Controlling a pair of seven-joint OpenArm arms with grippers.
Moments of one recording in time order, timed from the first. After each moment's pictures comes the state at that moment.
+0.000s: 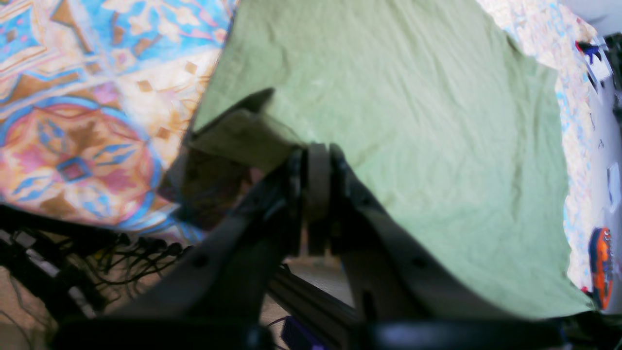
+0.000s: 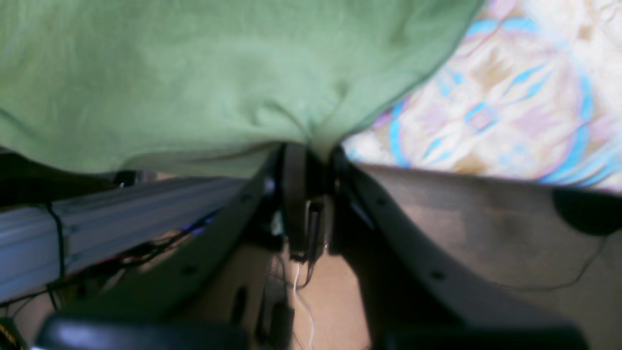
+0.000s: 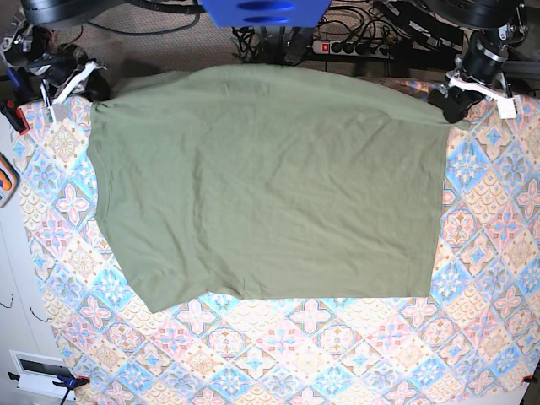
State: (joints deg) left arm 49.4 -20.7 -33.5 112.3 -67.7 -11.4 30.3; right arm -34.6 18.8 42.8 99.4 57.2 40.9 -65.9
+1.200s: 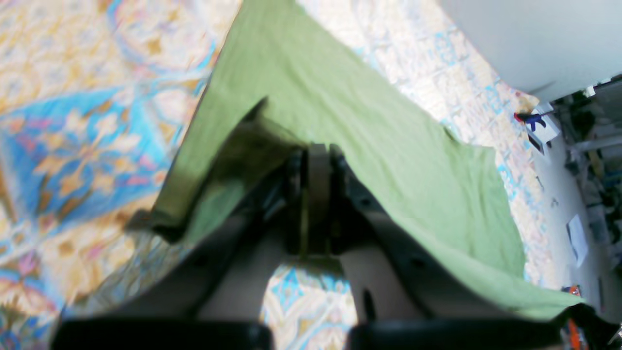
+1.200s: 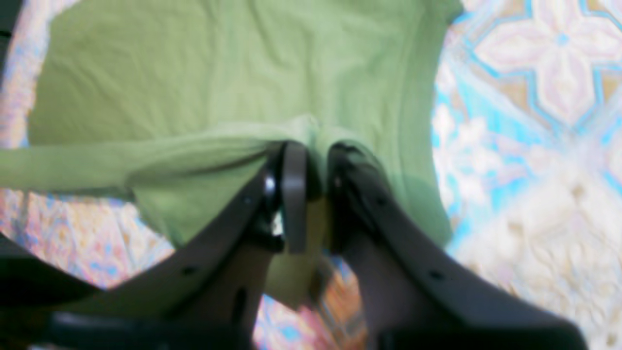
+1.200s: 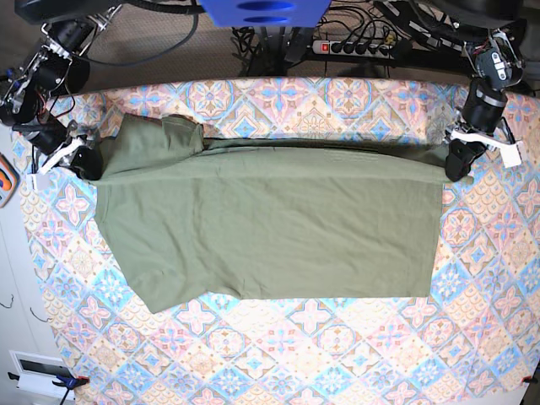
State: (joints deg) left arm 26.2 -11.7 -37.3 112.3 -60.3 -11.3 41.9; right arm -7.0 18.2 44.6 85.0 57.8 41.0 -70.7
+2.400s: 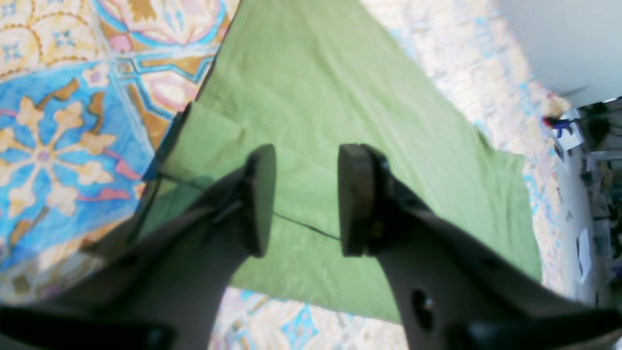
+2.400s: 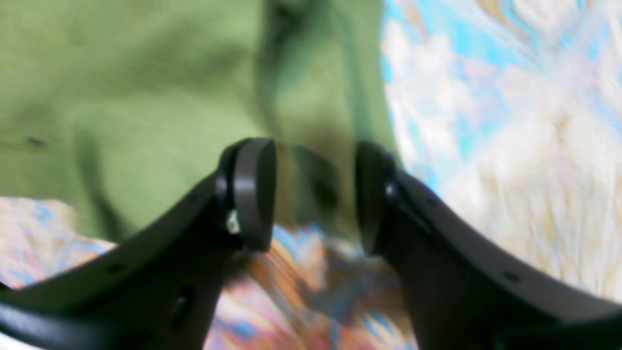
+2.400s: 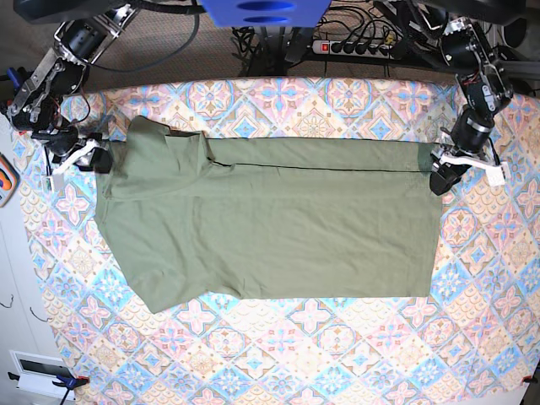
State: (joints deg) left arm 16.9 -11.1 -33.8 99.8 -55.3 -11.0 43.6; right arm -4.9 14.3 43.9 84.9 40.0 40.9 -67.3
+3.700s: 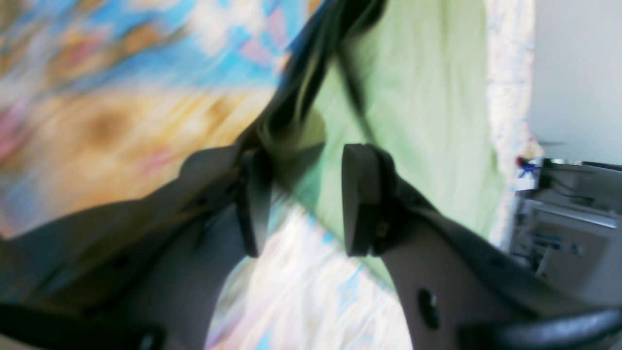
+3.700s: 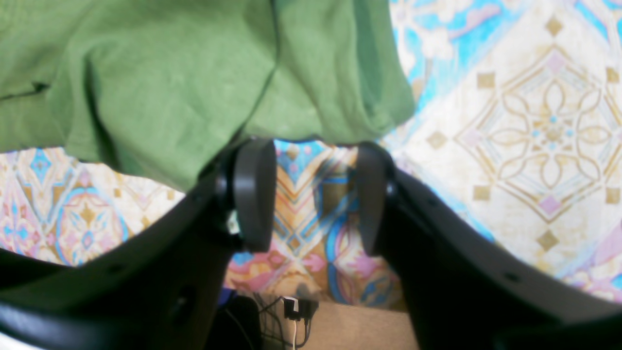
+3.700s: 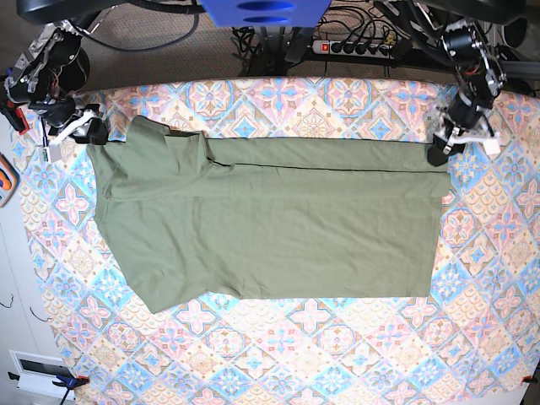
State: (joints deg) left arm 14.9 -11.2 -37.2 77.5 -65.4 -11.8 45.9; right arm -14.6 14.4 45.9 89.3 43.0 40.9 -67.1
